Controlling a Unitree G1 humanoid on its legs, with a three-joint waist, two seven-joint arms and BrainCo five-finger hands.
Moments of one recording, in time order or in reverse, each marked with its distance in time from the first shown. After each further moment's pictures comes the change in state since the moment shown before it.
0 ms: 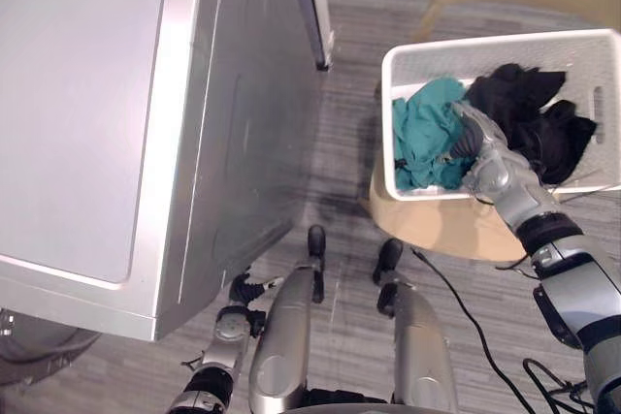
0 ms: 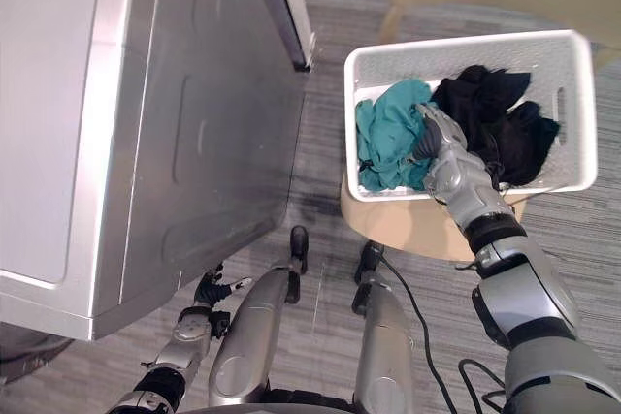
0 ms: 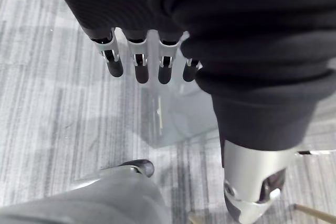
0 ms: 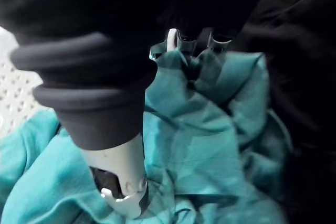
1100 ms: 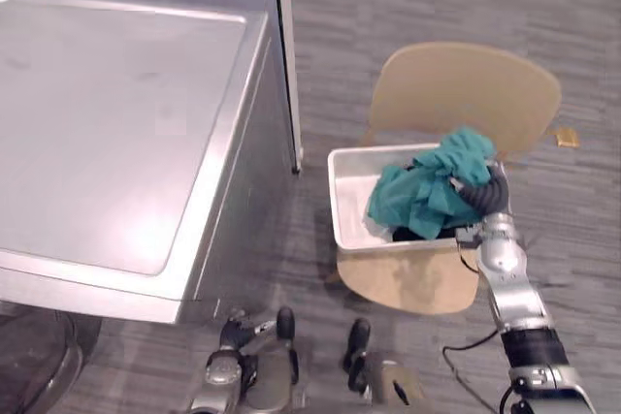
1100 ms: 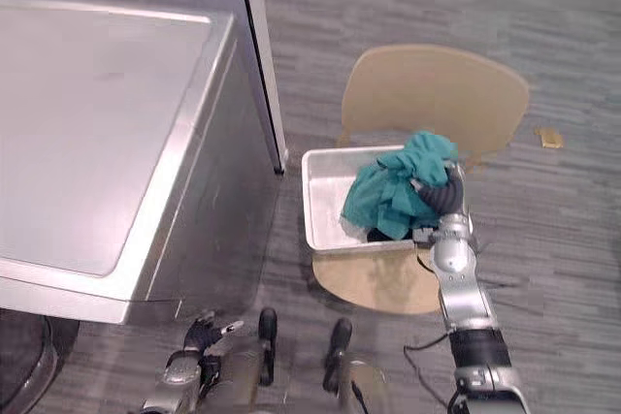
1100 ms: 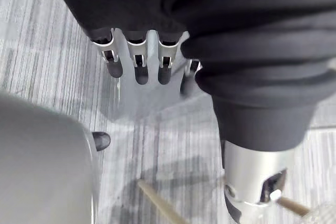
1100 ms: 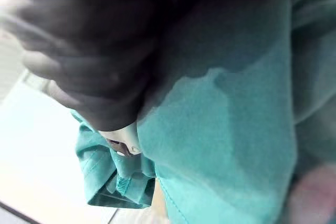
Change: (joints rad) left arm 0.230 -0.008 0.086 -0.029 -0.027 0.068 -0.018; right arm 0.752 0.321 -0.595 -0.769 0.181 -0.012 -0.107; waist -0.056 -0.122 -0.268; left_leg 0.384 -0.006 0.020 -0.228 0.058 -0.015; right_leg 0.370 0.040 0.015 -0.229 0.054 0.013
